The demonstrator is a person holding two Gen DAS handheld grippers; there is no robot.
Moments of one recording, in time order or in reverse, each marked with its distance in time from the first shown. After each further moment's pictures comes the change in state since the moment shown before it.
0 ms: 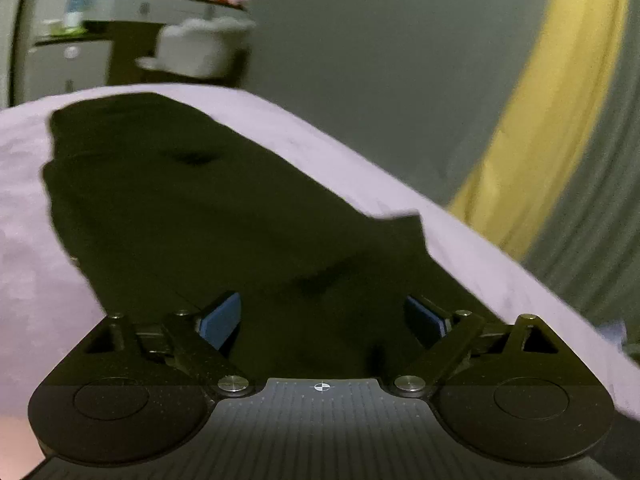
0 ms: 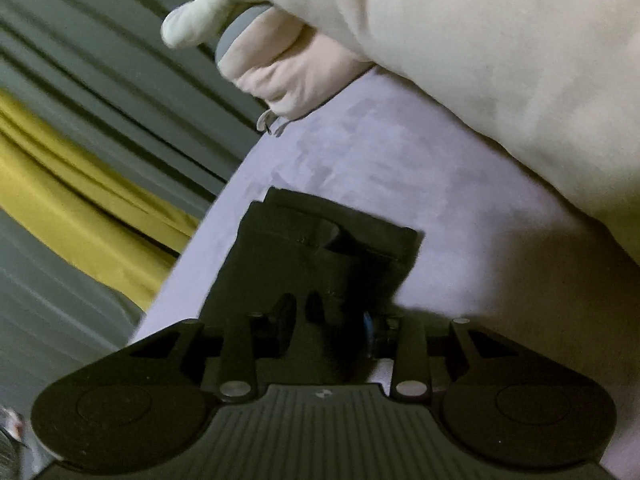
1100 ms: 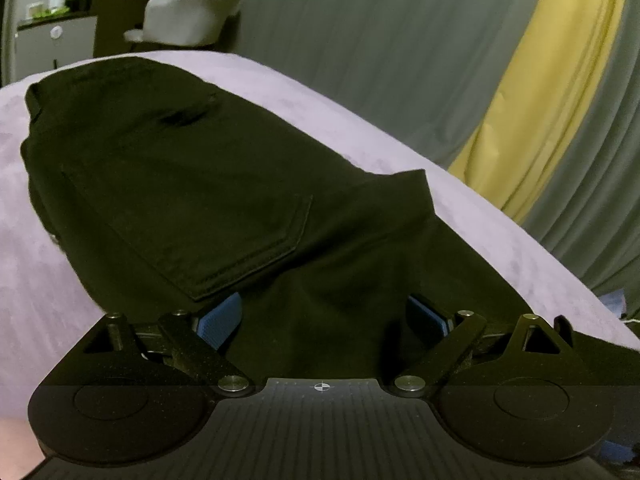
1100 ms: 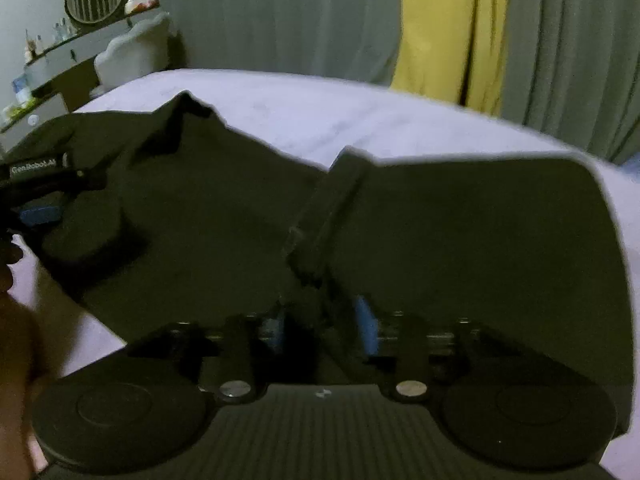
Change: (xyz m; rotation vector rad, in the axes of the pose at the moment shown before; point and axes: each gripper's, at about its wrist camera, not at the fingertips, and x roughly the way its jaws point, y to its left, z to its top) left arm 0.017 0.003 -0.001 0.001 0.089 -0.001; right arm -0.061 0.242 -0.273 -1.088 0.368 0.364
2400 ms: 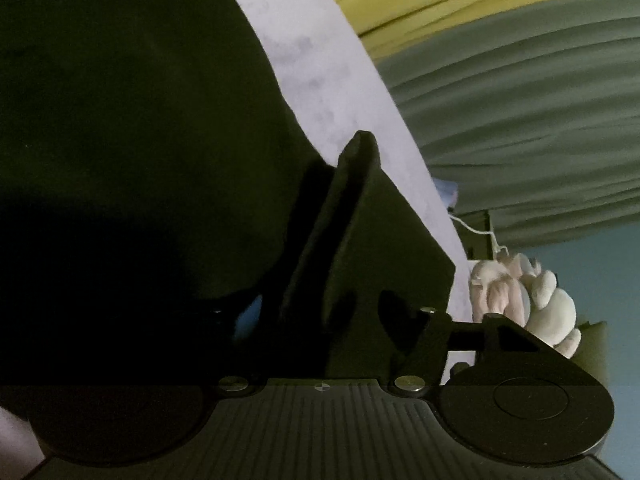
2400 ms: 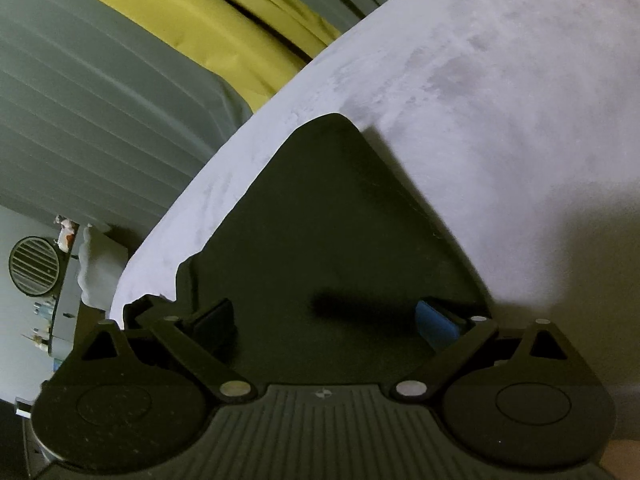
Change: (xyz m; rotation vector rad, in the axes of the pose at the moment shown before) left arm 0.074 -0.136 -0.063 -0.245 0.624 -0.555; right arm -0.042 -0.188 -0.038 0.850 -0.053 0.103
